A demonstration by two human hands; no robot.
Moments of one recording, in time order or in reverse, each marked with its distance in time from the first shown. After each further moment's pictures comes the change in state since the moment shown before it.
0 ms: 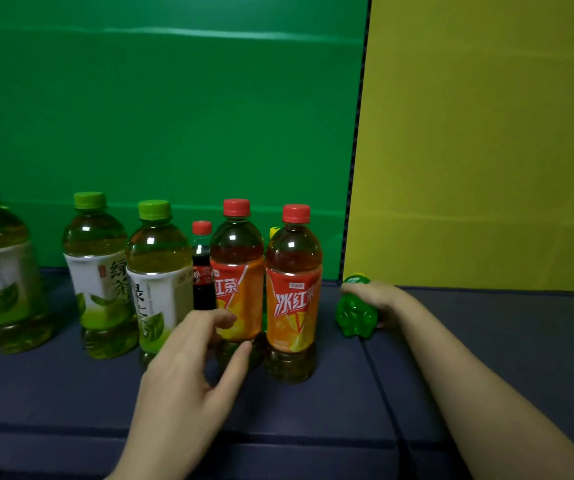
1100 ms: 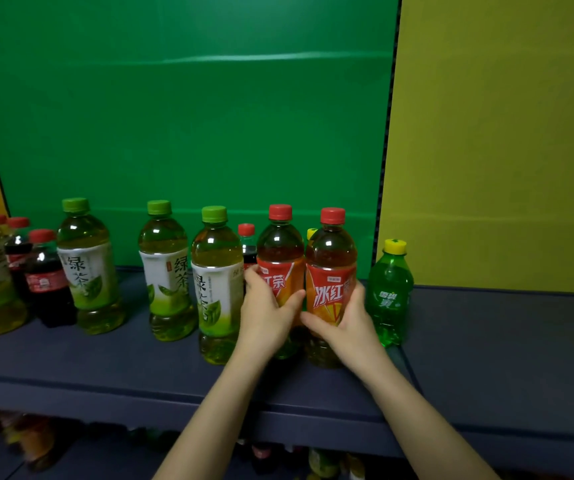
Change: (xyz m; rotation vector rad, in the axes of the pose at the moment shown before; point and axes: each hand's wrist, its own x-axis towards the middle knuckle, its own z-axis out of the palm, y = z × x) left_hand 0.055 -0.002 0.039 -0.371 -0.033 -0.466; right_hand -0.132 -0.013 0.086 0.383 0.077 -0.648
